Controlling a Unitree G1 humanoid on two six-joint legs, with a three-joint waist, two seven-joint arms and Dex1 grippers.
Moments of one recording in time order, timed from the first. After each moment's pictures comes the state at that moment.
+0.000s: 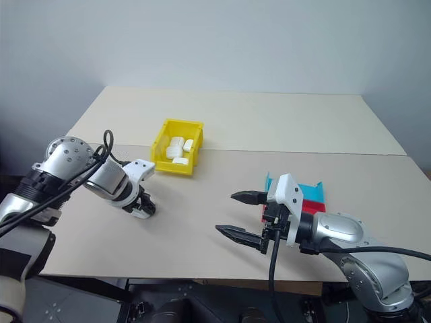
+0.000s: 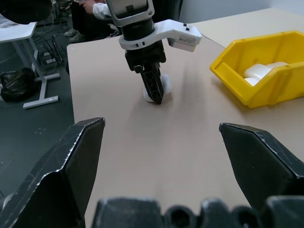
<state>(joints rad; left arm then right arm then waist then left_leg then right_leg) -1.07 0.85 -0.47 0.38 -1.64 1.61 0.67 -0.18 -0.71 -0.07 -0.66 0.77 0.65 0.78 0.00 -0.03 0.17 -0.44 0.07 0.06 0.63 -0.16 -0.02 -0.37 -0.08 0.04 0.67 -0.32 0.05</state>
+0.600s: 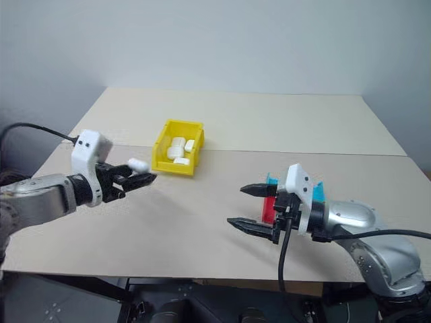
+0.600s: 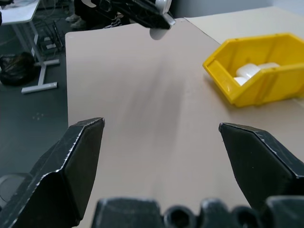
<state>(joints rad) -0.42 0.89 0.21 -0.42 -1.29 0.97 -0.20 -0.30 -0.82 -0.11 -0.55 0.77 0.64 0.91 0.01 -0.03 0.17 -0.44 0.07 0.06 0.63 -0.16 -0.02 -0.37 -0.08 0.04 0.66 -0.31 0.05</state>
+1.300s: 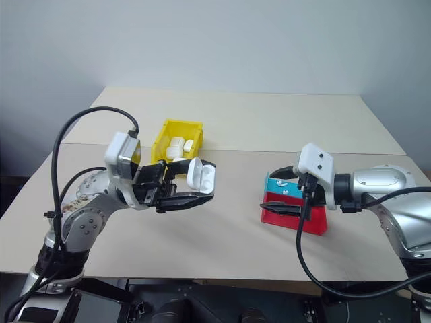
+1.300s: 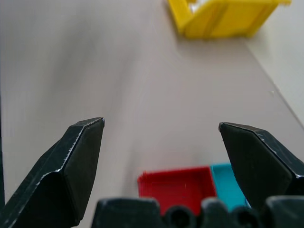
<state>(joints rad) -0.55 0.52 -0.07 -0.30 -0.83 0.43 -1.12 -0.48 -1.06 0.03 -0.29 0.47 0.60 1.09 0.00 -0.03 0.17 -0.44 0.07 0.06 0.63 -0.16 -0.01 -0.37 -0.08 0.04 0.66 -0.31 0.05</state>
